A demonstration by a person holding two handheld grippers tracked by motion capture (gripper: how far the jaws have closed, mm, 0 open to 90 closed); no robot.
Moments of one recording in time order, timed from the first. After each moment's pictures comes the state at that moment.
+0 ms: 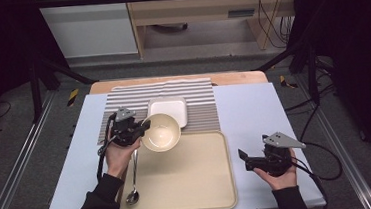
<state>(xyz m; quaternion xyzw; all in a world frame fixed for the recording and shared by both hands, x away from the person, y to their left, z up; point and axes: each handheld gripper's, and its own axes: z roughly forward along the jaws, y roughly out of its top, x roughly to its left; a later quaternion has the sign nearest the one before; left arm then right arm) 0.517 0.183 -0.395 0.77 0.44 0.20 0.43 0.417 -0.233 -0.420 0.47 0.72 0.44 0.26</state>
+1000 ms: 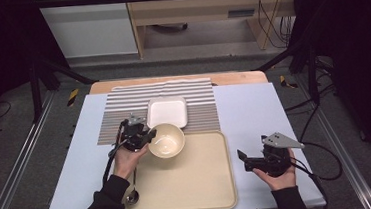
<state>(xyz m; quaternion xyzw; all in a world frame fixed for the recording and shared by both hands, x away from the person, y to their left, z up) 0.531 0.170 -0.438 0.78 0.45 0.17 0.39 0.417 -0.232 -0.422 0.46 0.73 0.43 0.26</state>
